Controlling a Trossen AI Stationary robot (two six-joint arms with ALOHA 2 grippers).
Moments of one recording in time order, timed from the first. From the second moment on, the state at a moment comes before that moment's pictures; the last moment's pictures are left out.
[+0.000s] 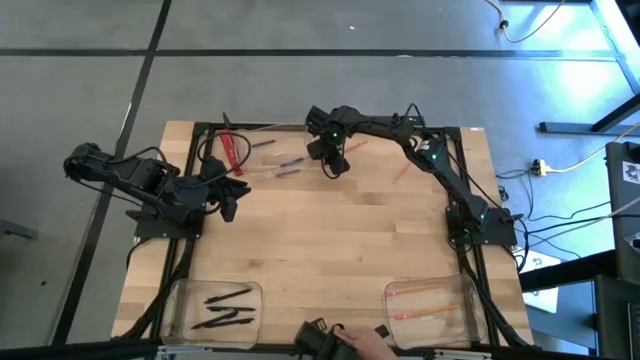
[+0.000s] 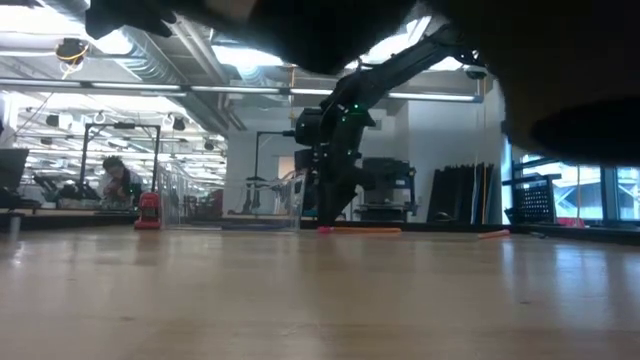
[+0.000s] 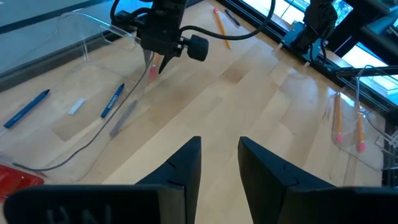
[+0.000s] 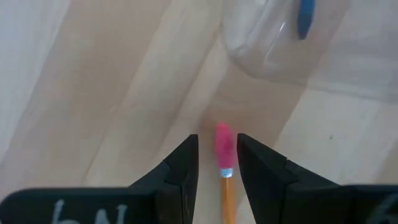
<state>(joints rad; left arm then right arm) -0.32 0.77 0.94 -0.88 -0.62 -0.86 -0.51 2.45 2.10 -1.02 -0.21 -0.97</state>
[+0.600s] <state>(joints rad) -0.32 0.77 0.94 -0.88 -0.62 -0.86 -0.53 2.46 2.10 -1.02 -0.21 -0.92</state>
